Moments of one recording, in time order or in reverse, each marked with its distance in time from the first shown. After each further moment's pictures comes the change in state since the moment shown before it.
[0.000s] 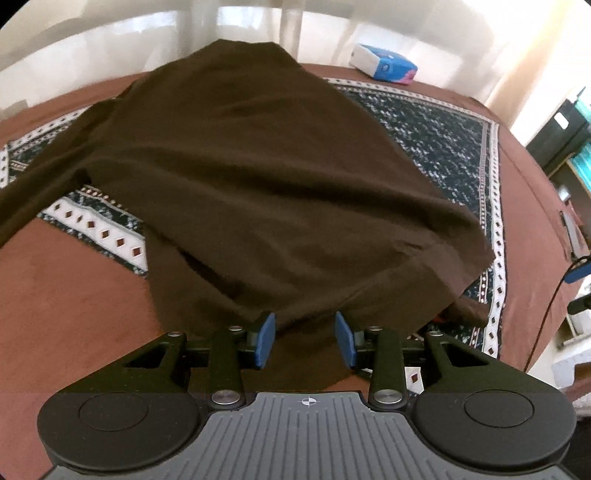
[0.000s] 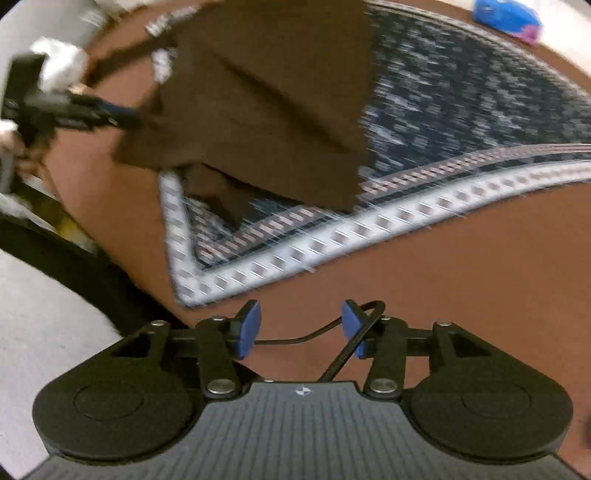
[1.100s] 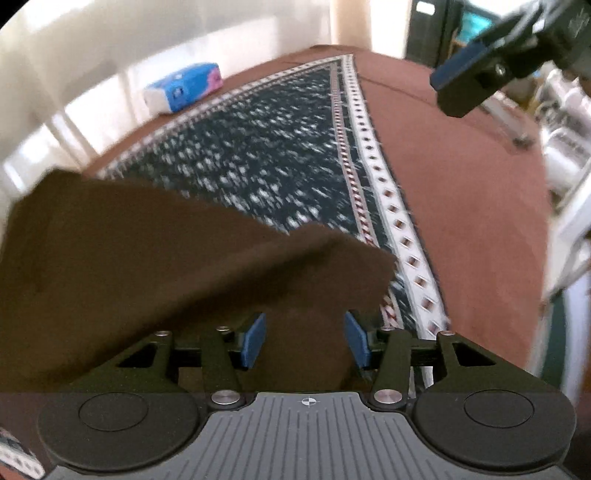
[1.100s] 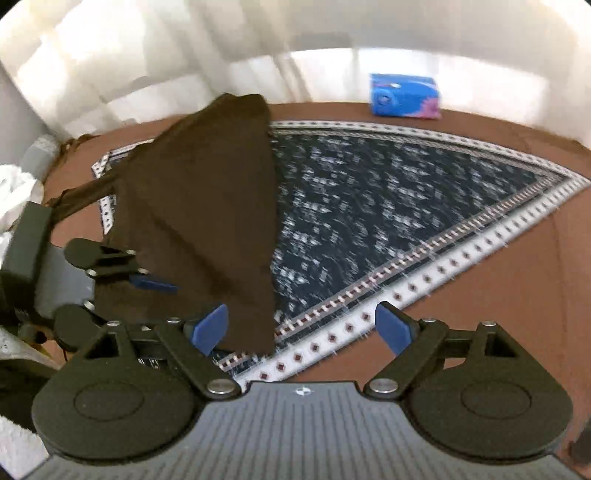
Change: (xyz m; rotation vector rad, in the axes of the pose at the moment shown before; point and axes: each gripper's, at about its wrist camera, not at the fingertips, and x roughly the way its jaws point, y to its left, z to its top) left arm 0.099 -0.187 0.046 0.602 -0.027 -0.018; right arm -0.061 -0.061 0.029 0.203 -0.390 -0.006
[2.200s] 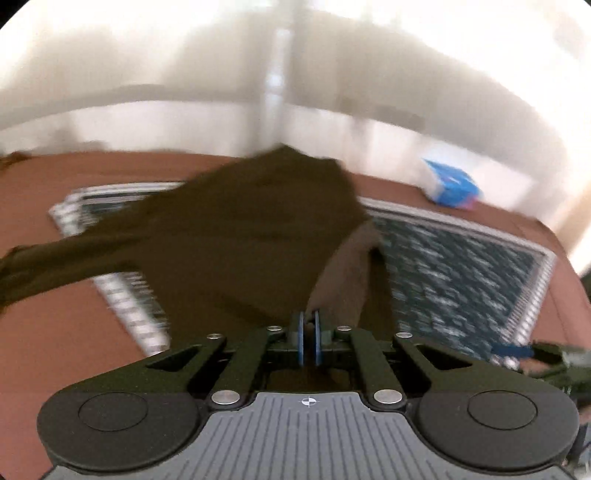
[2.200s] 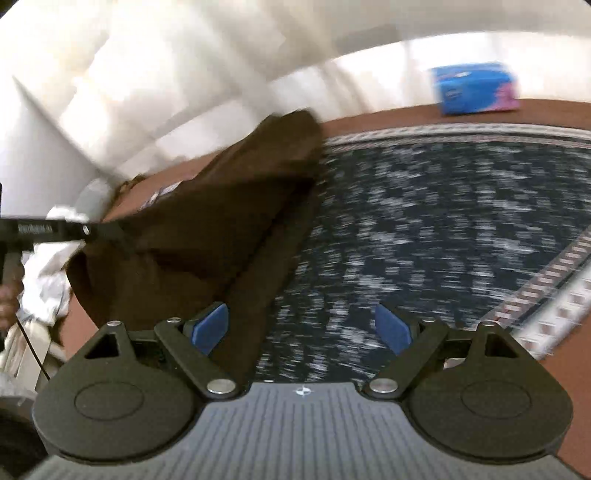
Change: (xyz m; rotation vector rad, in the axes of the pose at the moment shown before) left arm -0.149 0.140 -0.030 -0.871 -0.122 0.366; right arm 0.114 -0.009 -0.005 0.044 -0.084 0.296
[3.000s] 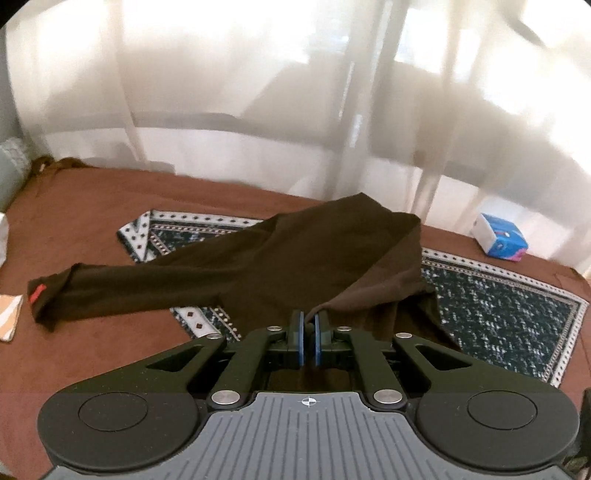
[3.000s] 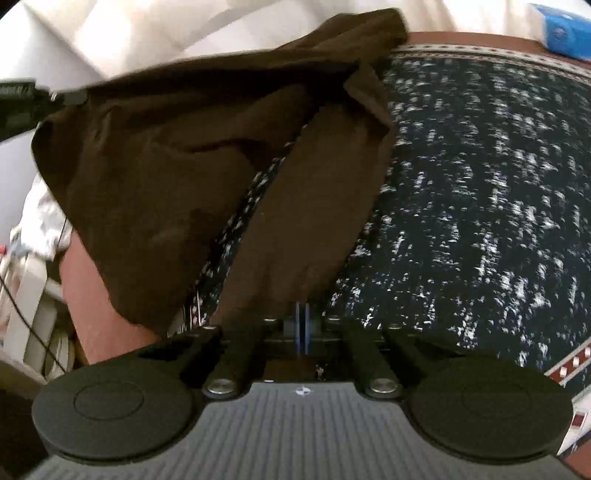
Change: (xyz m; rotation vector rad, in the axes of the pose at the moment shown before) left arm -0.032 0.069 0.024 -0.047 -0.096 0.060; right arm 0.095 0.056 -0.062 -0.038 0.143 0.010
